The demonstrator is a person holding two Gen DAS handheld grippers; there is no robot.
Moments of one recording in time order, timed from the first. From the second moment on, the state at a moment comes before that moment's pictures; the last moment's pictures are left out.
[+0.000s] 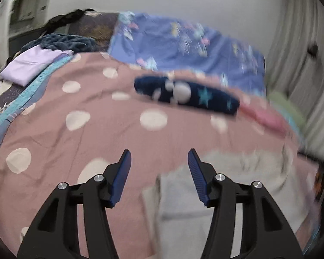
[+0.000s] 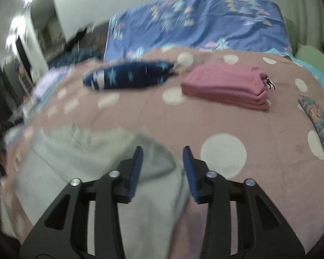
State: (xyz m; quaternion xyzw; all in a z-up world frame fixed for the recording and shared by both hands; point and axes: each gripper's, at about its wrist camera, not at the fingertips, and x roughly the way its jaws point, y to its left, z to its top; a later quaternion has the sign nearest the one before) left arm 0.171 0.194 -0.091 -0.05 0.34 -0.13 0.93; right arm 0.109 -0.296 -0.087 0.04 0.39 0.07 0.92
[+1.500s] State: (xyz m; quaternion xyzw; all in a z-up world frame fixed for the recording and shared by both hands) left arm 0.167 0.159 -0.136 0.07 0.39 -0.18 0.90; right arm 0.179 -0.342 -0.135 0.23 0.44 0.06 0.87
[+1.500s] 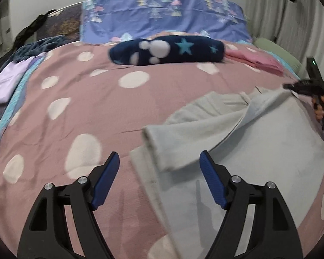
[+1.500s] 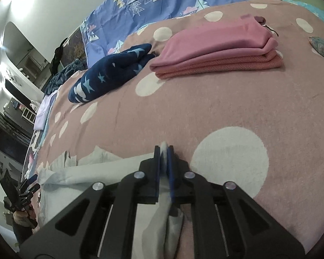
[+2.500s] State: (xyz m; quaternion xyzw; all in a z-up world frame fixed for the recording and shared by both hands) left arm 0.246 0.148 -0.148 -0.02 0.39 -0.19 0.90; right arm 0.176 -0.328 -0.124 0.22 0.42 0.11 0.88
